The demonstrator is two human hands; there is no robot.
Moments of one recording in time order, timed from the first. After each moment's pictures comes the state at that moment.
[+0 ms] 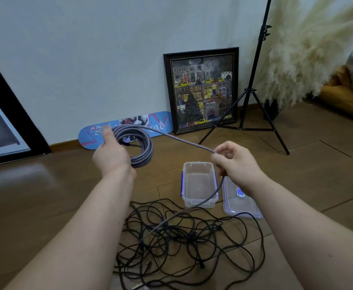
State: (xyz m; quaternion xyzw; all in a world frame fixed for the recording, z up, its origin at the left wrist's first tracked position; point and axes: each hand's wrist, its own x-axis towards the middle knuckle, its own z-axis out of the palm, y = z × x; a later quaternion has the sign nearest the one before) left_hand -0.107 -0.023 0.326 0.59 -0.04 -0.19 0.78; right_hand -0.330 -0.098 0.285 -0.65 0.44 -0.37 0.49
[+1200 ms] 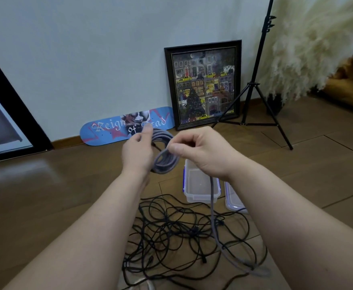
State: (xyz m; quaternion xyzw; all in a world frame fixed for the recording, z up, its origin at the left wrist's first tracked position) left_hand -0.125 -0.031 0.306 0.66 -0.30 -0.22 0.65; right_hand -0.284 -0.060 0.340 -0.83 0.21 -0.31 0.41
